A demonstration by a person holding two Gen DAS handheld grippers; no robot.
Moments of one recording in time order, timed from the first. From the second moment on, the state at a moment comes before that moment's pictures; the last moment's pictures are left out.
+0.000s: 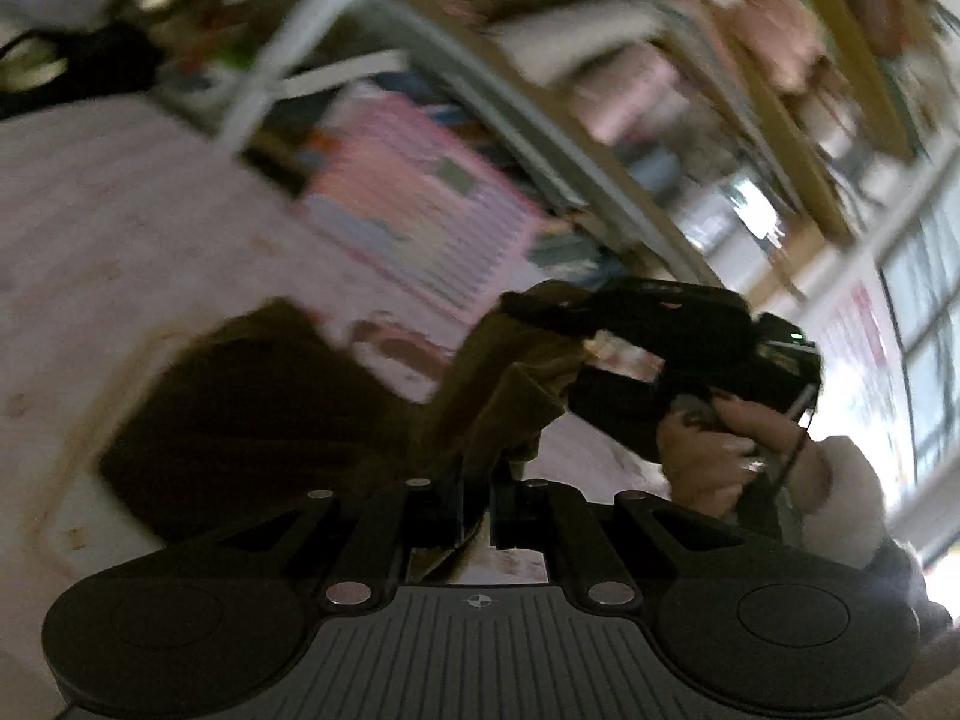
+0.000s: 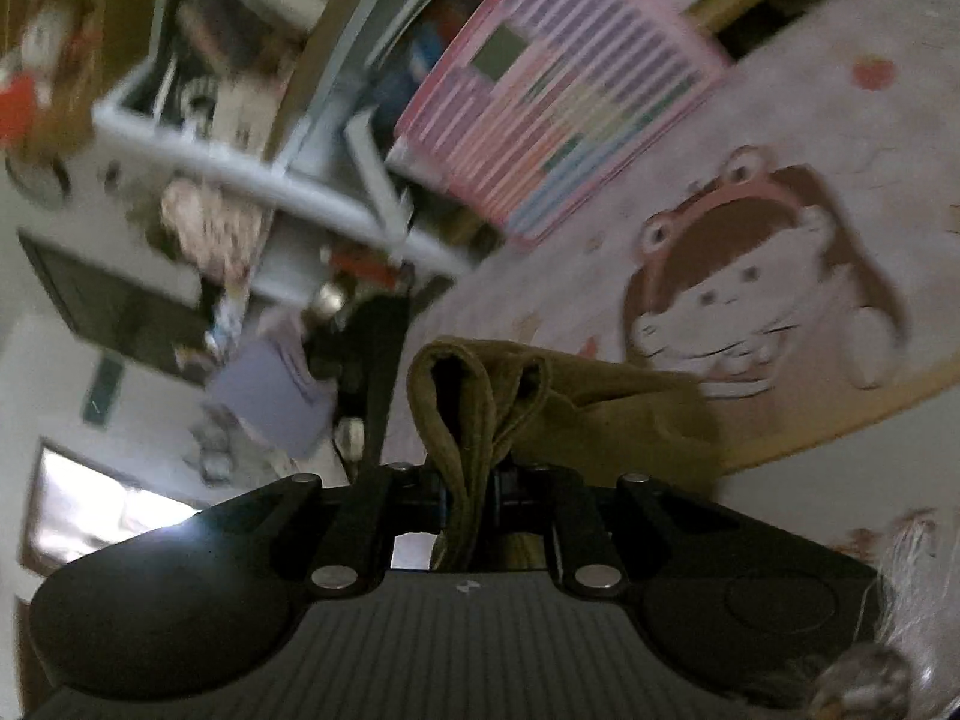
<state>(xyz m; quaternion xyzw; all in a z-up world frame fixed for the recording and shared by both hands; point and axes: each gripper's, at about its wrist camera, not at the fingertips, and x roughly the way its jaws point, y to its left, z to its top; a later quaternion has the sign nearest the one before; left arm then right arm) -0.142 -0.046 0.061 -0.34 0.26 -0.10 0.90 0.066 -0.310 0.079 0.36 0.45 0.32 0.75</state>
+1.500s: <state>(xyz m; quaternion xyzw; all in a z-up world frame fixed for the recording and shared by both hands) -0.016 0.057 0.022 -0.18 0.35 -0.24 0.89 -0.067 -0.219 0.013 0.20 0.42 0.08 0.88</state>
